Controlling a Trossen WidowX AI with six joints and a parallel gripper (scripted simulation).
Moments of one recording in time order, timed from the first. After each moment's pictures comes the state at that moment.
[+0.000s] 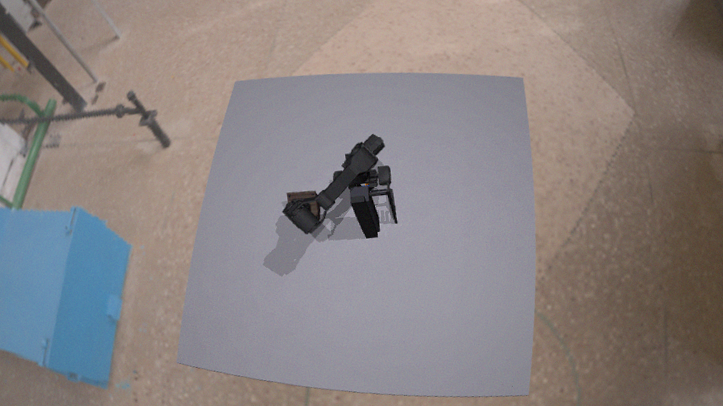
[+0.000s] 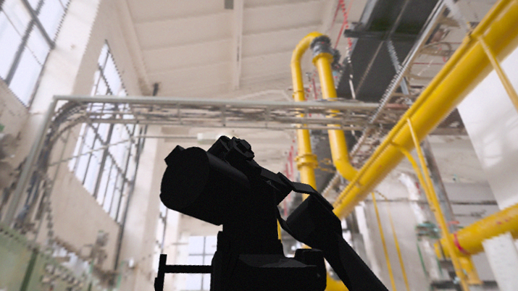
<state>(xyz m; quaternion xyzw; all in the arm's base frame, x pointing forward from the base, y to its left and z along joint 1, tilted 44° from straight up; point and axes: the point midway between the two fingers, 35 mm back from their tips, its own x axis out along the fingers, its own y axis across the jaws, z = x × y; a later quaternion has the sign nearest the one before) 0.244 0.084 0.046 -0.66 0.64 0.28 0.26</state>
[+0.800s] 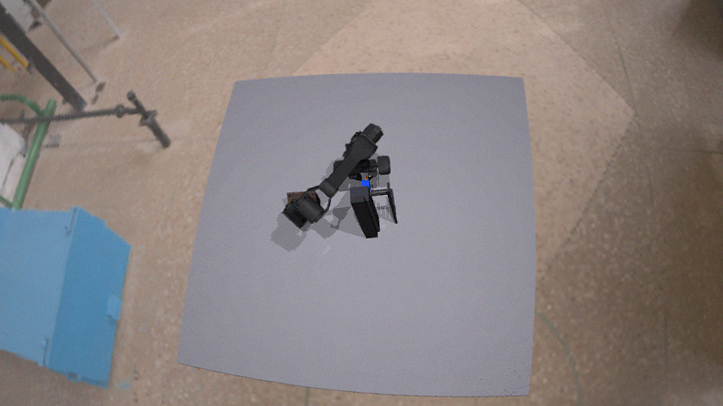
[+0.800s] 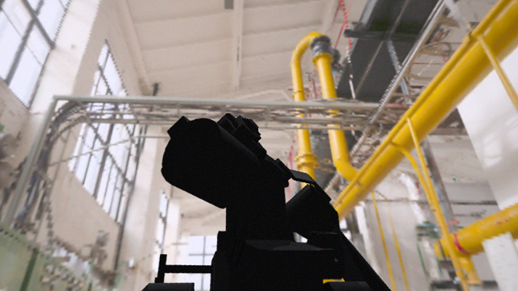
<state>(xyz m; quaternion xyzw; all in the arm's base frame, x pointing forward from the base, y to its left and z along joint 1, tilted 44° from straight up) 0.243 0.114 0.021 -0.66 0.65 0.28 0.26</state>
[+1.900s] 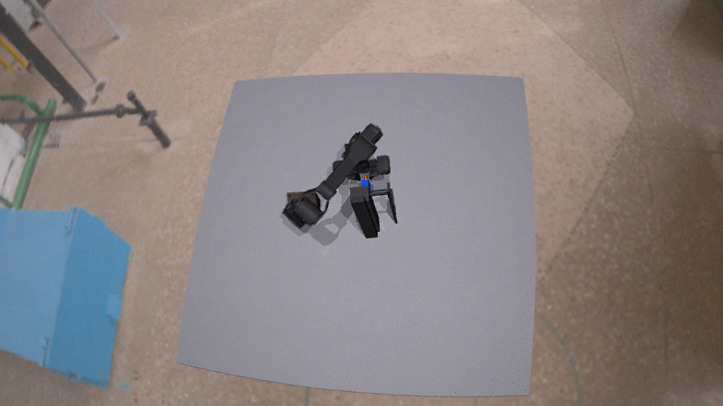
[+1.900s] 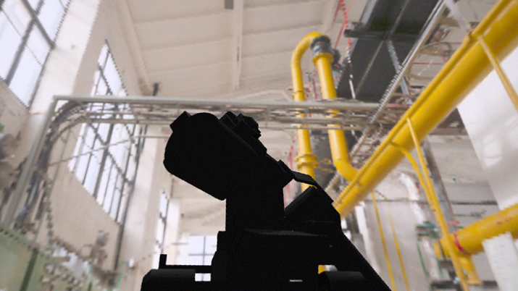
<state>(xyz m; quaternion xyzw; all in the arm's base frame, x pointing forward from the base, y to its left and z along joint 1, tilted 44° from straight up) 0.243 0.117 0.032 -0.66 0.64 0.29 0.27</state>
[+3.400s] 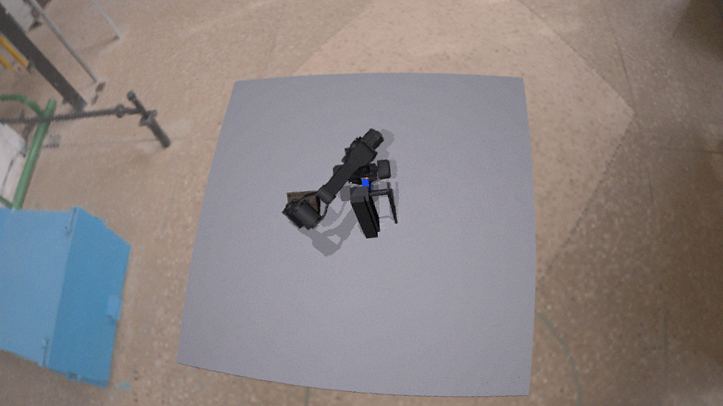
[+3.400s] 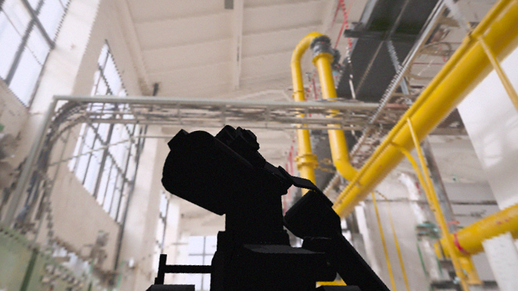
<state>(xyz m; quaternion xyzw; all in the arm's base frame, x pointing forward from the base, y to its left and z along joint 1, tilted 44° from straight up) 0.243 0.102 0.032 -0.66 0.64 0.29 0.27</state>
